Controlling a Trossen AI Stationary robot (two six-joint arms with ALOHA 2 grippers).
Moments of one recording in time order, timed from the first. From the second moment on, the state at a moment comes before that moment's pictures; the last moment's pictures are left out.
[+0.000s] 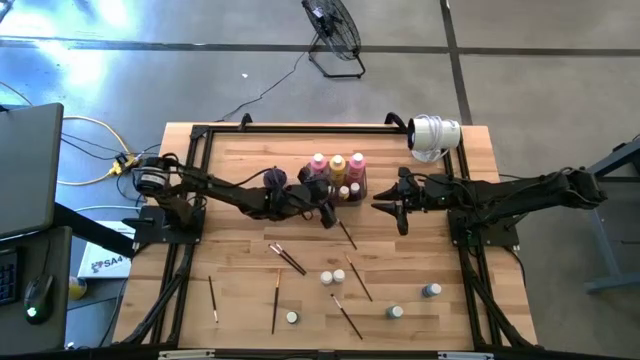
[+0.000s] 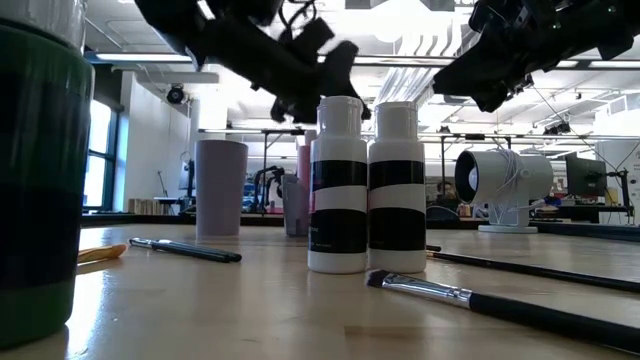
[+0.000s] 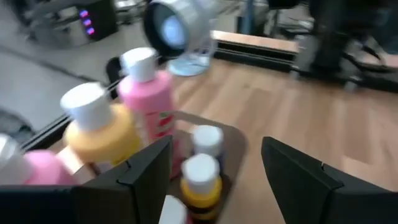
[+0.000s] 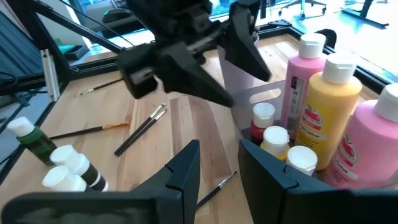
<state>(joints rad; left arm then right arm) -0.04 1.71 0.98 0.45 -0.51 -0.13 -0.01 0.88 0.44 0.12 0.07 0.21</state>
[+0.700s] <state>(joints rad) -0.45 1.34 0.97 -0.72 -1.13 -0.65 -0.01 0.88 0.44 0.11 0.04 0.22</state>
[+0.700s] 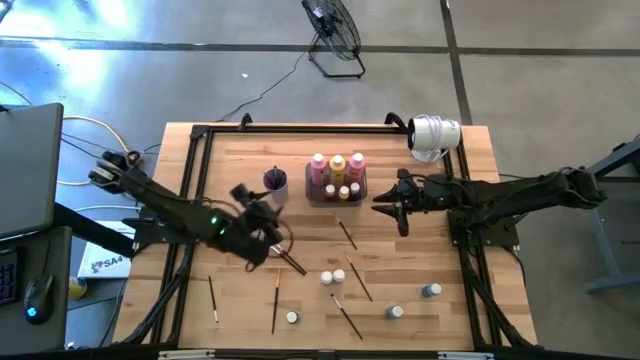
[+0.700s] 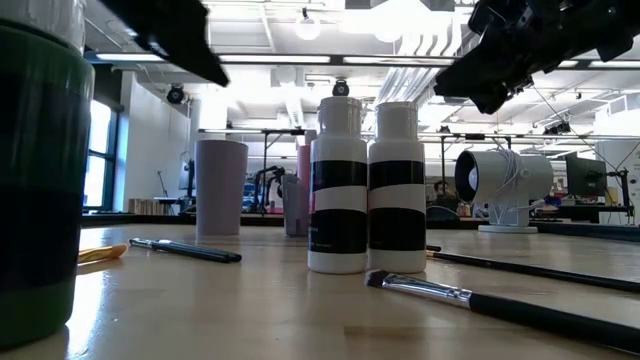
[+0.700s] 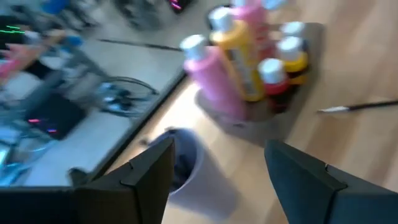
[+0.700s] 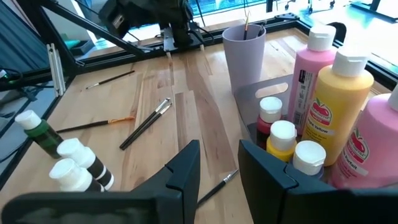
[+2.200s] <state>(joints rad) -0.49 1.31 0.55 -0.21 -1.16 -0.82 -0.01 1.04 0.44 0.30 0.13 0.21</state>
